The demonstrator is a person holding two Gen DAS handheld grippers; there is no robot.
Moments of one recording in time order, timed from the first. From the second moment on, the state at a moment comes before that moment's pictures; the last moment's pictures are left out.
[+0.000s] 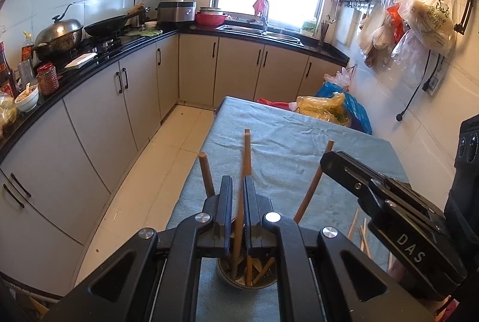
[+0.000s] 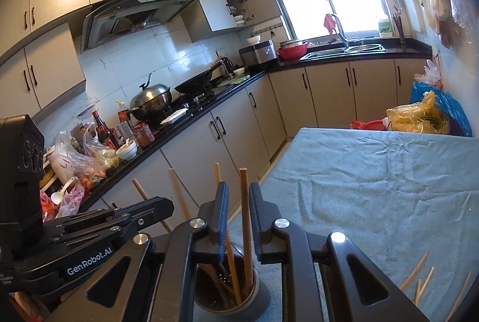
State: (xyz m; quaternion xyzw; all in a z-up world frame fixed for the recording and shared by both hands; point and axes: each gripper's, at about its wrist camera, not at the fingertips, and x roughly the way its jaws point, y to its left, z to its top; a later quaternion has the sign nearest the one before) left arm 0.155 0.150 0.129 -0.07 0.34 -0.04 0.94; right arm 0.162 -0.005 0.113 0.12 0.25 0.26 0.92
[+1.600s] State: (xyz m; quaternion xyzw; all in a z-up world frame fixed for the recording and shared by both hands) left arm 0.001 -0.040 0.044 0.09 0.35 -0.09 0.93; right arm -0.044 -0.220 0.049 0.22 0.29 0.11 0.92
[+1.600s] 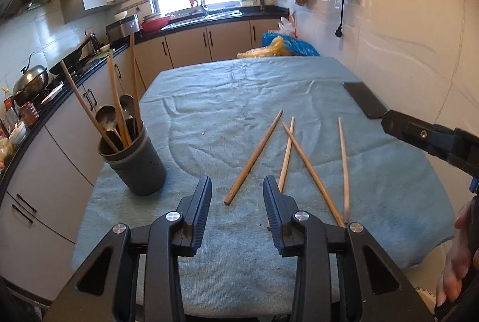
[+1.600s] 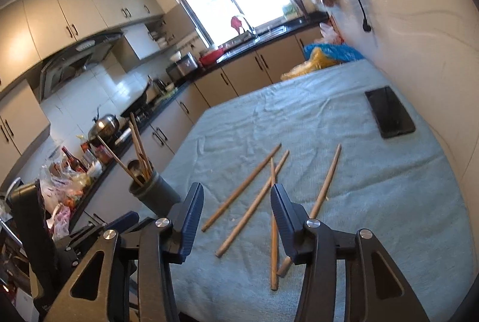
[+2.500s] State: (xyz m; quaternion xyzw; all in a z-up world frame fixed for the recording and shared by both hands) left arm 0.049 -0.034 -0.011 0.09 0.40 -0.09 0.91; right arm -0.007 -0.226 0.000 0.22 0.37 0.06 0.90
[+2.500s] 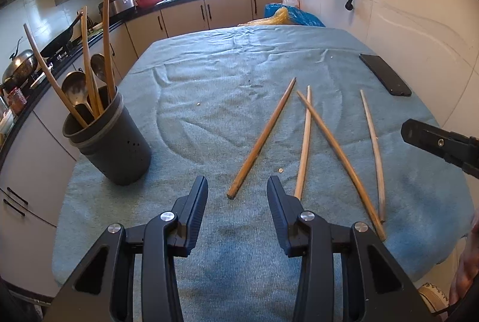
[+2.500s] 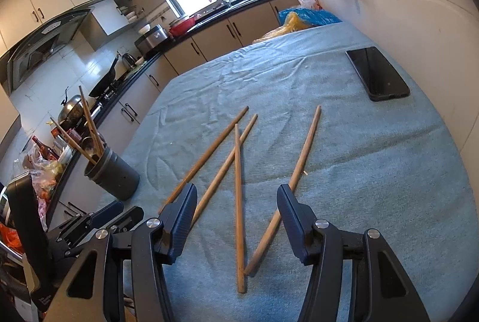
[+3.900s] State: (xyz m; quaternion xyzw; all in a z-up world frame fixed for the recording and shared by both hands) left arm 0.066 -0.001 -0.024 0.09 0.41 -0.09 0.90; right arm 0.121 -0.292 -0.011 0.23 0.48 -0.06 0.84
